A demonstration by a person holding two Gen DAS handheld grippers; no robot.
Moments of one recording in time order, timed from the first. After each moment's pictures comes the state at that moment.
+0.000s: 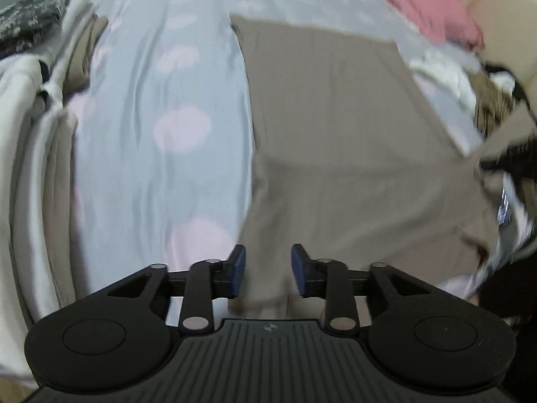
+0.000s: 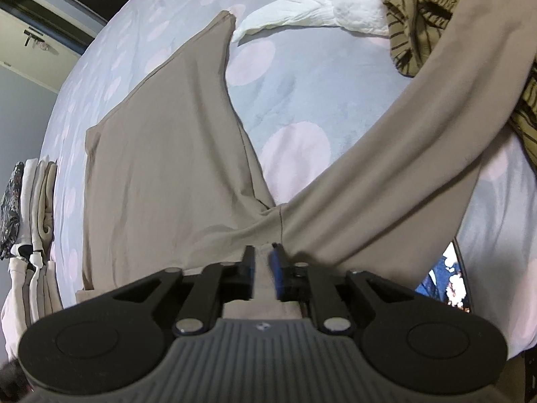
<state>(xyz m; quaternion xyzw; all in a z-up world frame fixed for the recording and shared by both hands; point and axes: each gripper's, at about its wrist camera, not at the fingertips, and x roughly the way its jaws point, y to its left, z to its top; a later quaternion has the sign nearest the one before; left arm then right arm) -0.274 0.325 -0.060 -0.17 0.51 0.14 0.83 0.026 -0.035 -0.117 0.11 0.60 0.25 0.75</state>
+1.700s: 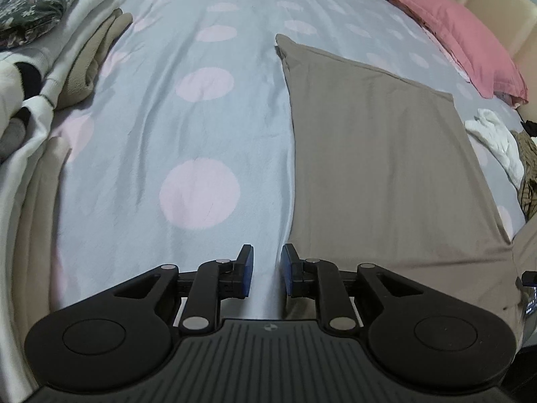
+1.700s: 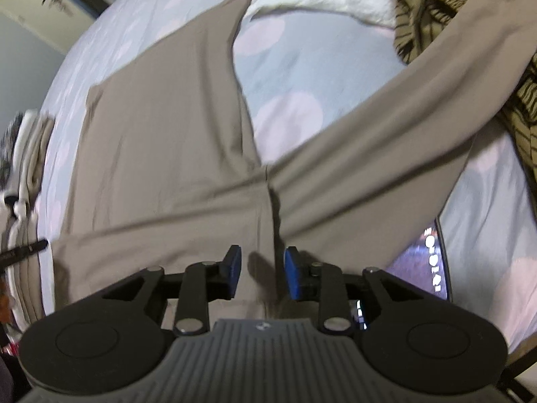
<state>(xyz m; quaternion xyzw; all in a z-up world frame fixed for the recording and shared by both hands) -0.214 0.379 -0.102 -0.21 0.49 0.20 0.82 -0.001 -0.044 -0.129 0.03 0.60 0.28 0.75</state>
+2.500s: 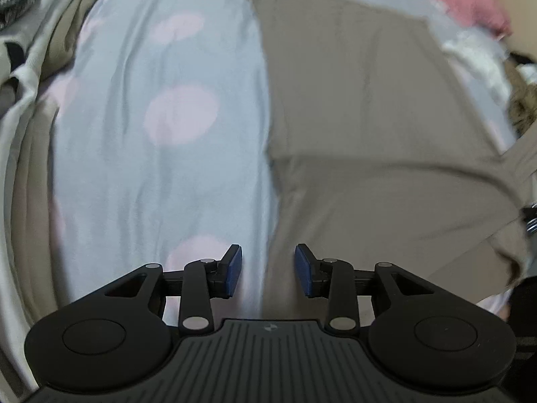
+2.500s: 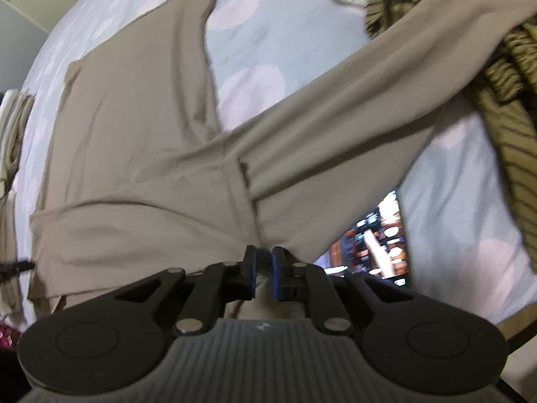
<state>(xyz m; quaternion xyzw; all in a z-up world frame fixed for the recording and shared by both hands) -0.238 0.348 -0.122 -0.17 0.59 0.16 0.78 0.000 -0.061 -0.135 0.00 0.62 0.24 0.75</state>
